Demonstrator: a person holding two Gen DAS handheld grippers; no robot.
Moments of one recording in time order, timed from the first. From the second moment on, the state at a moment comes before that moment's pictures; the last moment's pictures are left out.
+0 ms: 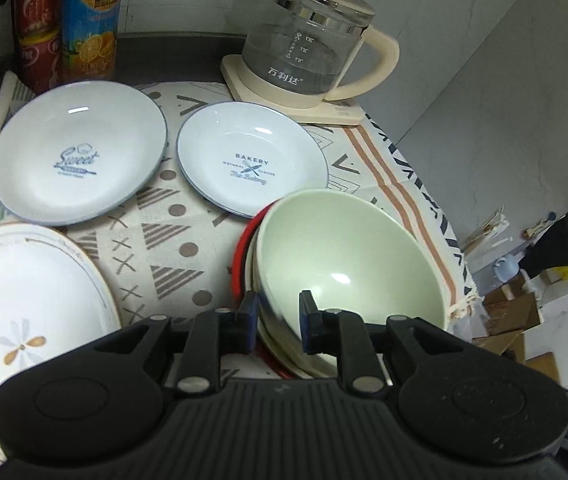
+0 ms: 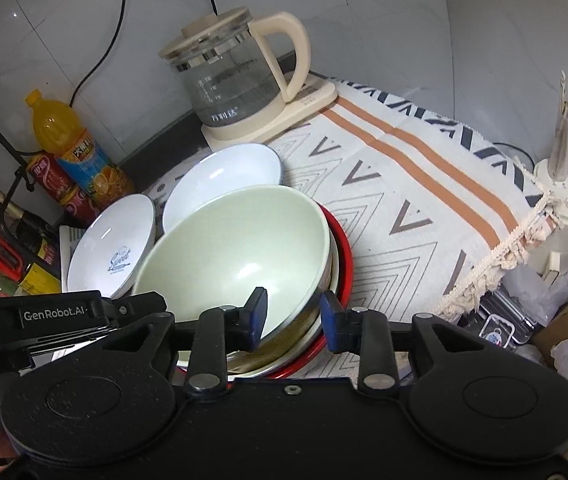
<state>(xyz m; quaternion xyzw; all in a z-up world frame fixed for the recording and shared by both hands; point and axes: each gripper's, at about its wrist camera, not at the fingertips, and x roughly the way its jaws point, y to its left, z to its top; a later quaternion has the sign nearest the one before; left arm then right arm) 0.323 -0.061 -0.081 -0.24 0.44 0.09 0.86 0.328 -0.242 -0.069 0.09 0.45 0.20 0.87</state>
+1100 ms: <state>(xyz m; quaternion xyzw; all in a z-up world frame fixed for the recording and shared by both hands) 0.220 0.050 -0.058 -0.30 0.39 0.25 0.83 0.288 -0.111 -0.047 0.00 0.45 0.34 0.83</state>
